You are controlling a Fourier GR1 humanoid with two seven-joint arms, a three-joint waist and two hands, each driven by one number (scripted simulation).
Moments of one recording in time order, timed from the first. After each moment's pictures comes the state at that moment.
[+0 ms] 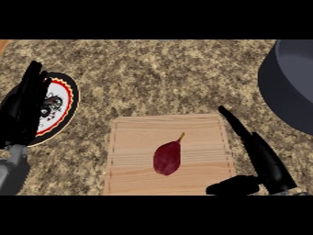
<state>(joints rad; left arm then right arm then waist) -0.21 0.45 -0.13 -1.58 0.34 0.36 0.13 -0.09 -0.52 0.52 -1.84 0.10 -0.22 0.38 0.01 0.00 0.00</state>
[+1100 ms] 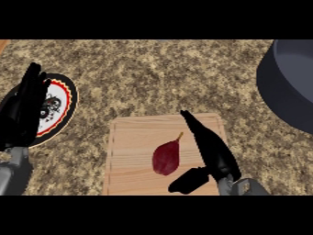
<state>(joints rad) -0.19 0.35 -0.04 -1.61 0.22 0.28 0.17 -0.22 -0.19 0.57 -1.71 0.36 -0.04 0.75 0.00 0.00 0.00</state>
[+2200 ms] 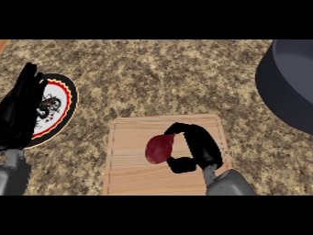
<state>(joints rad) -0.18 0.27 0.05 -1.66 0.14 0.19 0.23 -0.23 -0.05 0.48 -1.42 0.57 0.00 0.46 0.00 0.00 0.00</state>
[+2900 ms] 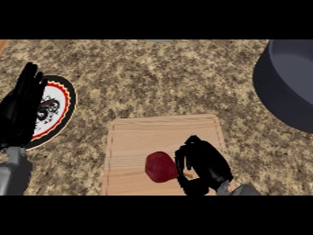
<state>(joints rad) -0.19 0.25 0.08 -1.63 0.11 0.17 0.22 -0.15 -0.20 0.62 -1.54 0.66 0.14 0.29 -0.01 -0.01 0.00</state>
